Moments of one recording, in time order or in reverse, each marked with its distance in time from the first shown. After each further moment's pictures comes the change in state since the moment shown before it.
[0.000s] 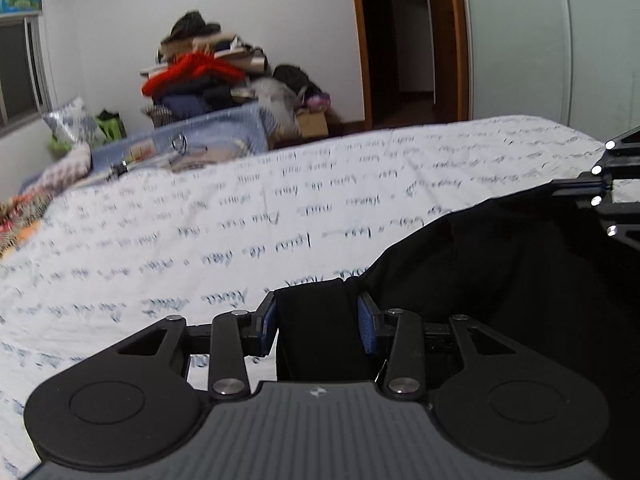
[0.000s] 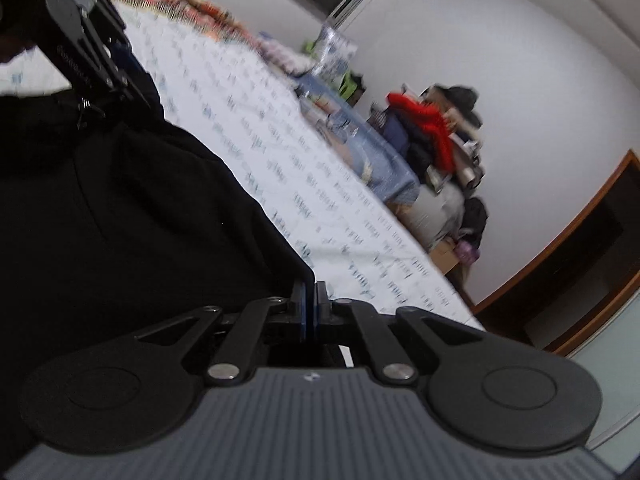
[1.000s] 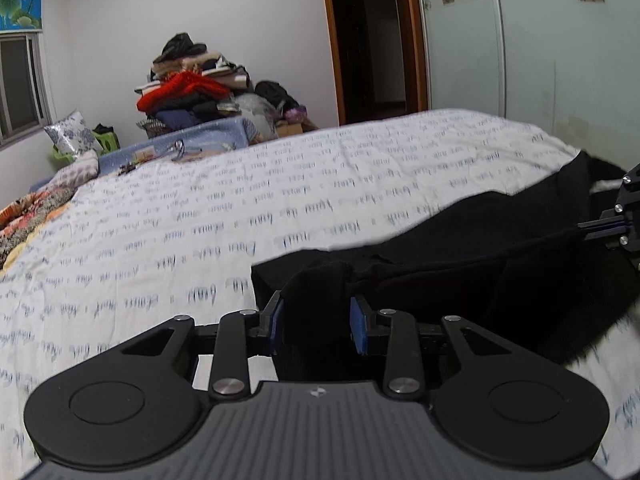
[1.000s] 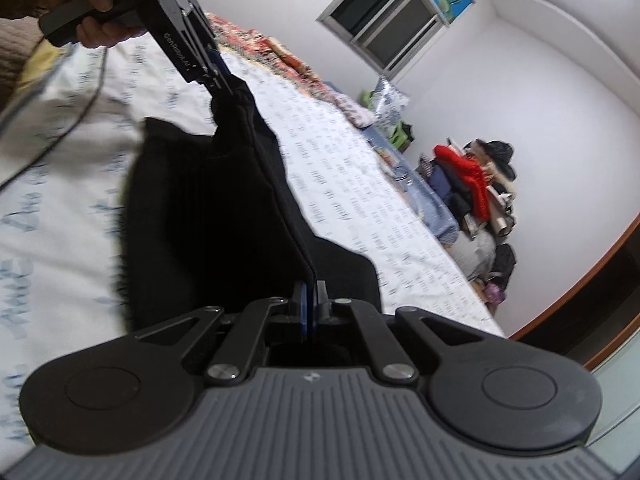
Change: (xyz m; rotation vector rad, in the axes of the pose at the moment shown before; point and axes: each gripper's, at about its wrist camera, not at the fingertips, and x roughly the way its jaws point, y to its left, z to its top) left arm -0.197 -0.047 -0.121 0.029 -0.021 -0.049; right arm -0.263 0.121 -0.041 -0.105 -0.098 0.149
